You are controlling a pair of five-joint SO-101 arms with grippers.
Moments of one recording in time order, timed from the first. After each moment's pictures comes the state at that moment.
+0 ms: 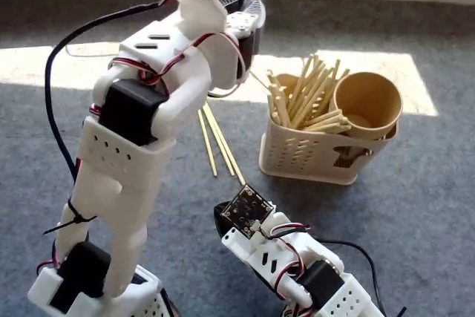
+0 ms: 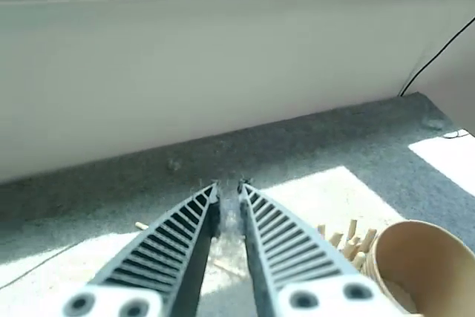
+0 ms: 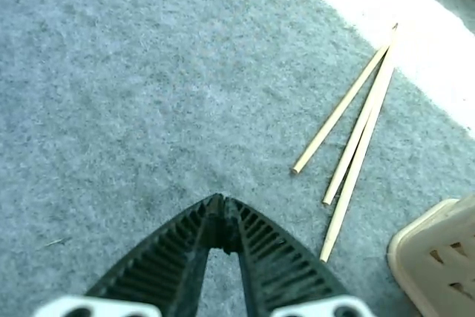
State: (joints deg) left arm 21.8 -11.6 -27.5 67.8 12.7; right arm -47.3 -104.3 96.0 49.2 13.6
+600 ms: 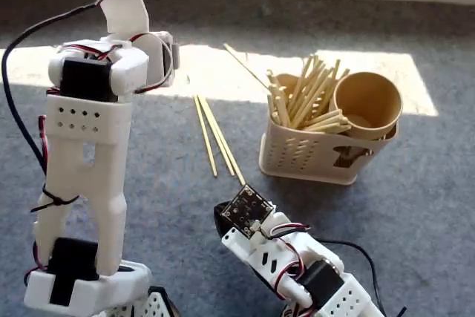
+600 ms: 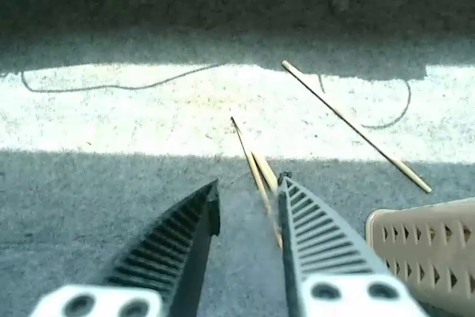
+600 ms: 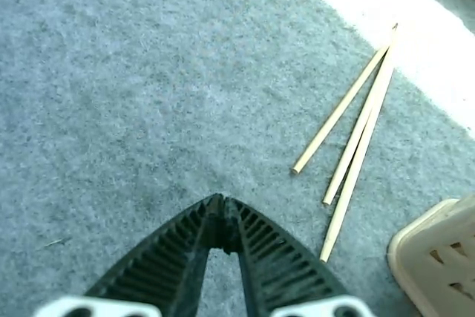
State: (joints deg) left arm 1.9 -9.4 -14.1 81.2 12.7; right arm -47.3 -104.3 96.0 49.2 13.6
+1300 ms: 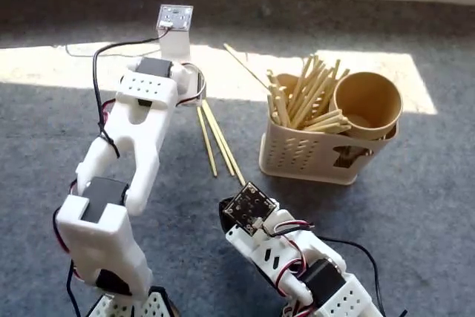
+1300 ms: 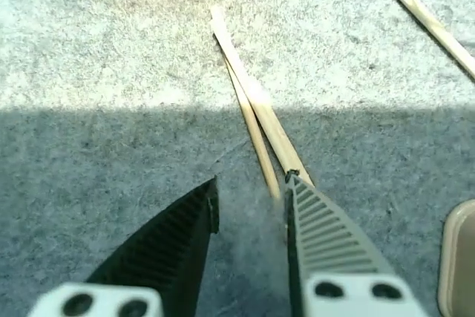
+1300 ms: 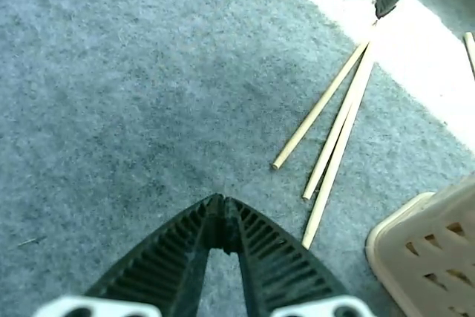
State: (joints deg) left arm 4.9 16.7 -2.9 59.4 12.7; right arm -44.4 -104.3 96.0 49.2 15.8
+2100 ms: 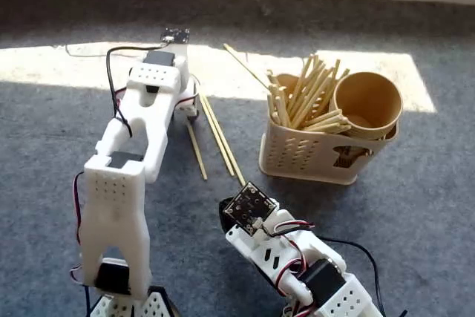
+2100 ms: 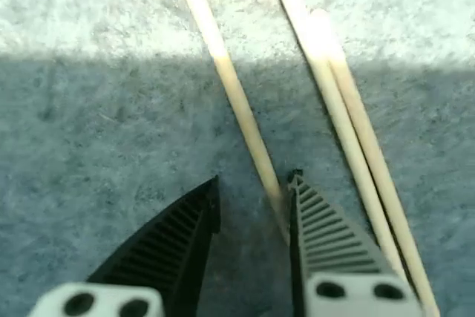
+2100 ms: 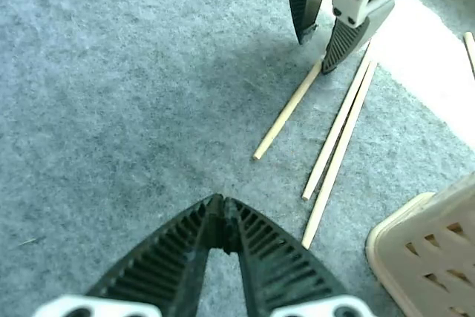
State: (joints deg) left arm 1.5 42.9 -28.0 76.6 12.7; right arm -44.4 -104.3 96.0 49.2 15.8
